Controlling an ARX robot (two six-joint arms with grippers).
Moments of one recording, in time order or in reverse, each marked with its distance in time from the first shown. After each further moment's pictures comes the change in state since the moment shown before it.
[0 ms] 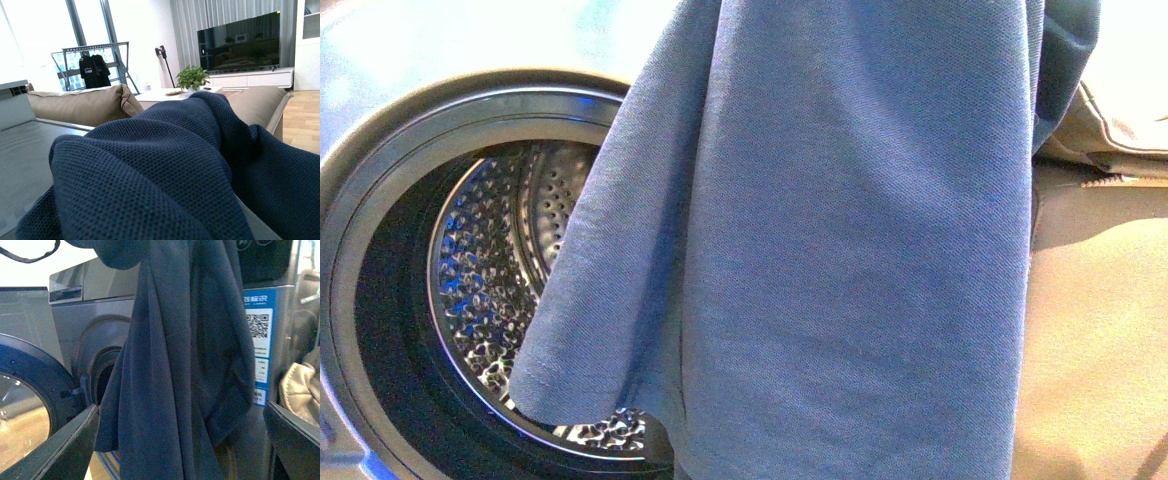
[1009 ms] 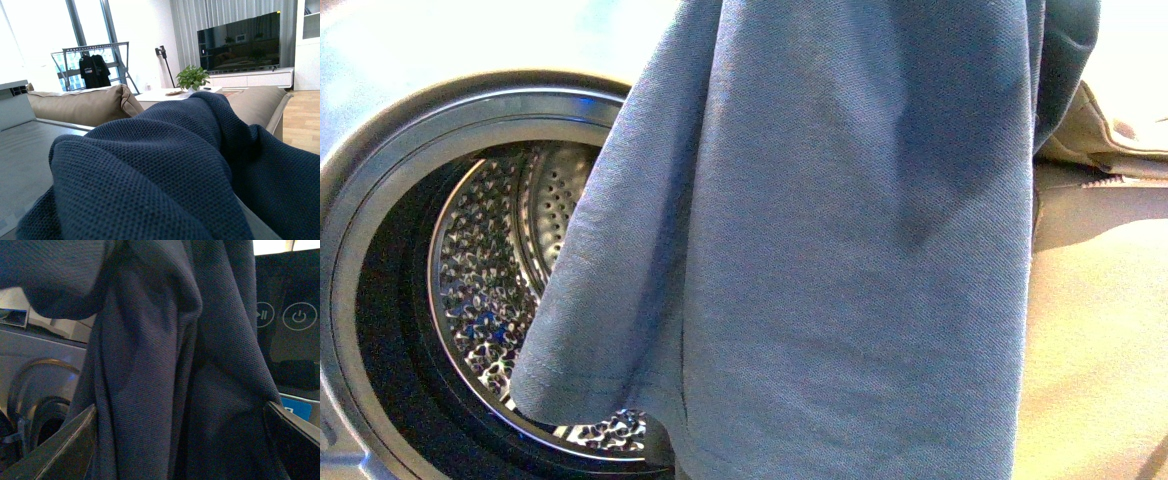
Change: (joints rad) left arm 0.000 0.000 0.000 0.000 0.000 0.000; right arm 0.301 0.472 0.343 0.165 0.382 -0.211
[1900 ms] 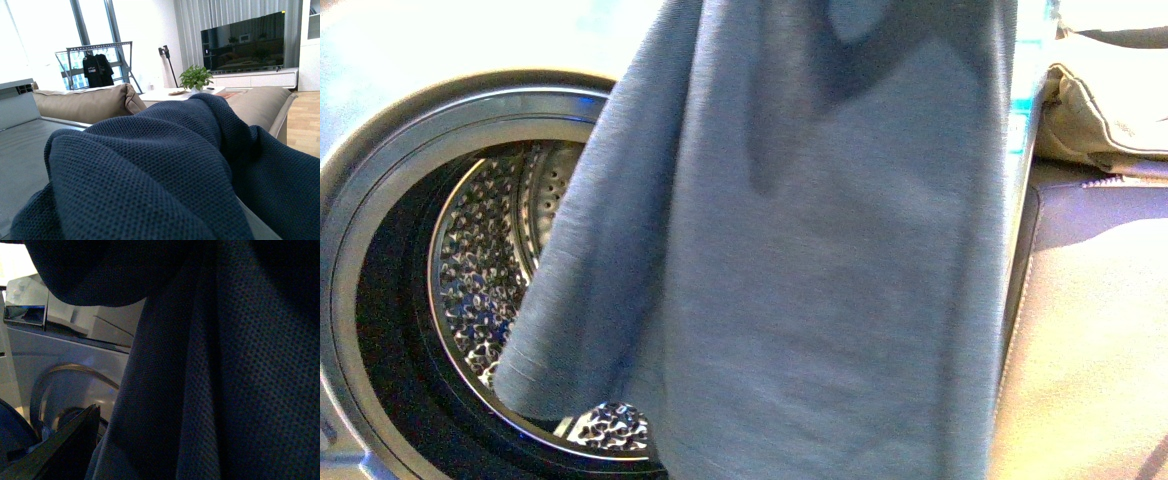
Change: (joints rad) left arm 0.000 0.000 0.000 0.000 -0.003 0.000; right arm 0.213 0.226 0.156 0.025 0.145 -0.008
